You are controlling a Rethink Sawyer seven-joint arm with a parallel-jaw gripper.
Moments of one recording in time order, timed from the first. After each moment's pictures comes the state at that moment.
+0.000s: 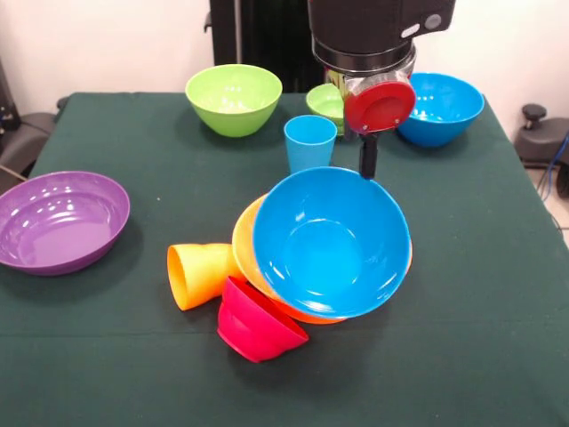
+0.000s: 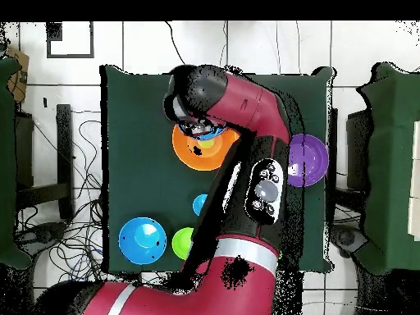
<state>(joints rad) -0.06 -0.45 -0.25 1.14 0.32 1.07 2.78</state>
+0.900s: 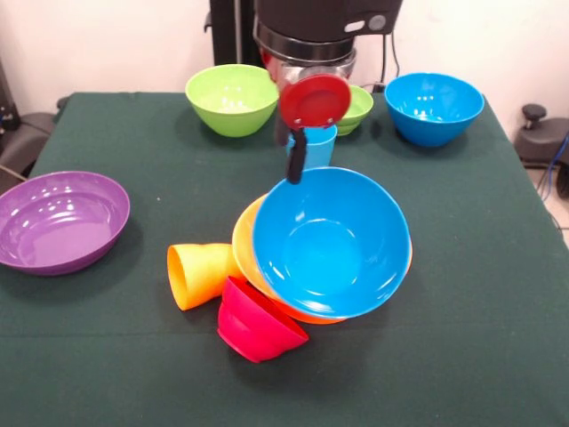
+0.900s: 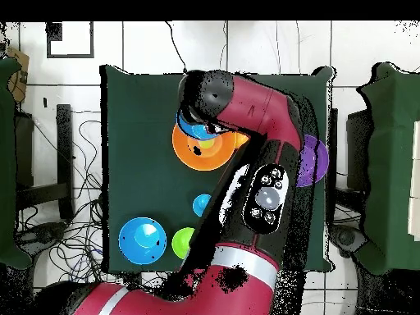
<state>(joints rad) -0.05 -0.43 -0.36 1.12 0.26 0.95 2.78</state>
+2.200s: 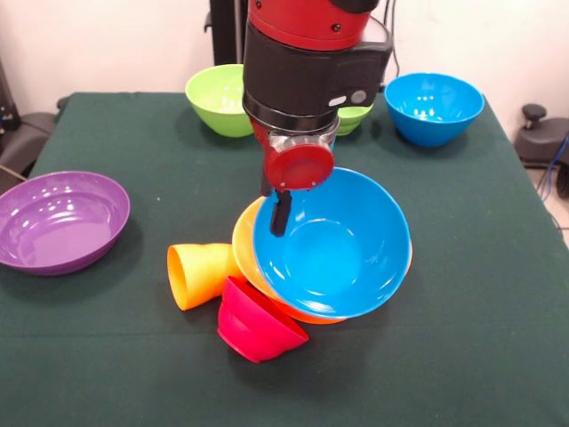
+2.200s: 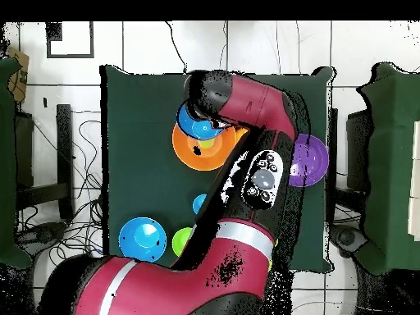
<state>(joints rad) -0.05 -0.33 -0.37 1.04 0.26 0.91 2.78</state>
